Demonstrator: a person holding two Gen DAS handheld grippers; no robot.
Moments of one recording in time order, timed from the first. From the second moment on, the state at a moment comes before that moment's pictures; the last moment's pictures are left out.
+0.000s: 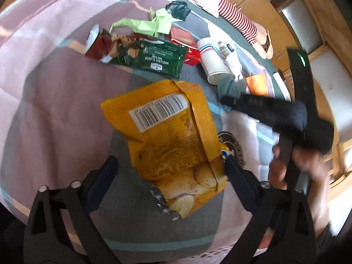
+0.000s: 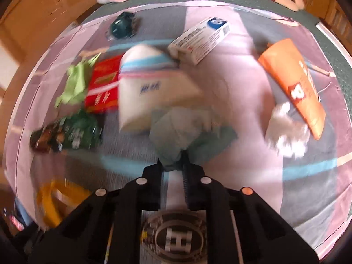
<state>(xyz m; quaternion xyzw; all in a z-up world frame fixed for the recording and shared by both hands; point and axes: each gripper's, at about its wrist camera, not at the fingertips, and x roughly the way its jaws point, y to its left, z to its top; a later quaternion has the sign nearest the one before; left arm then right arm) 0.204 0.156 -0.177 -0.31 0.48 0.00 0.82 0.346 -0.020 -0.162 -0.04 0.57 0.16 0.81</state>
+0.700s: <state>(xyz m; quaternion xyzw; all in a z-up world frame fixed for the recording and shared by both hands) 0.184 0.149 -0.152 -0.25 0.43 -0.02 0.87 0.223 -0.119 -0.069 0.06 0.47 0.17 0.87</state>
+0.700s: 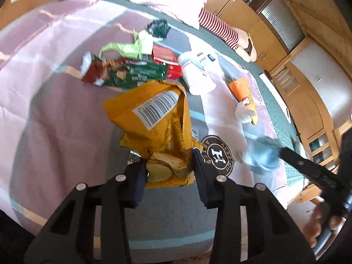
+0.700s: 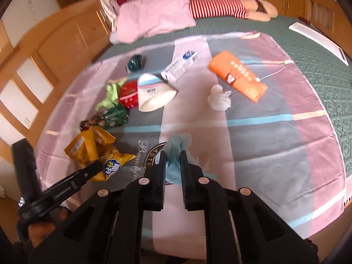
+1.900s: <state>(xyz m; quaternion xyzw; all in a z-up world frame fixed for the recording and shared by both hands) 0.126 0.151 -0.124 -0.21 0.38 -0.01 0.90 0.225 -0.061 -0.144 -0.15 0.57 0.11 0.80</state>
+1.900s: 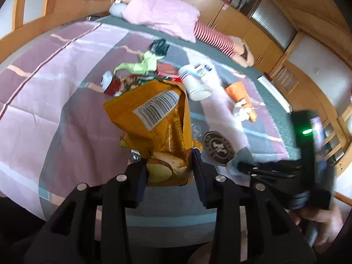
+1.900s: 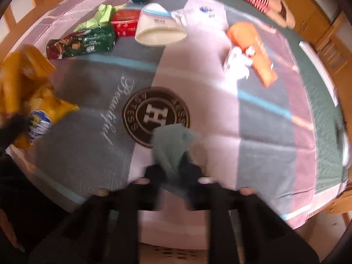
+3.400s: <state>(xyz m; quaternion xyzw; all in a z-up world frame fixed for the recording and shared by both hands) -0.051 -0.092 -0.108 0.13 0.37 -0.40 0.83 0.009 -0.268 0.023 0.16 0.33 0.13 0.92</state>
